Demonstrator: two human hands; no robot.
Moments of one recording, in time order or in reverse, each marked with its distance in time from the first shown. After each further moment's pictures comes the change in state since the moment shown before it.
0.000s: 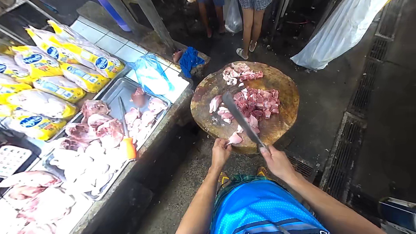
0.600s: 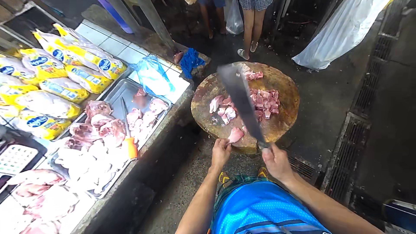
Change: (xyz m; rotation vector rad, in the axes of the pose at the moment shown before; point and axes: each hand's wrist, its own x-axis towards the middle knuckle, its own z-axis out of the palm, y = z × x) left_hand -0.001 -0.006 0.005 0.000 0.024 0.061; right_hand -0.006 -0.002 0.009 0.164 0.301 -0.337
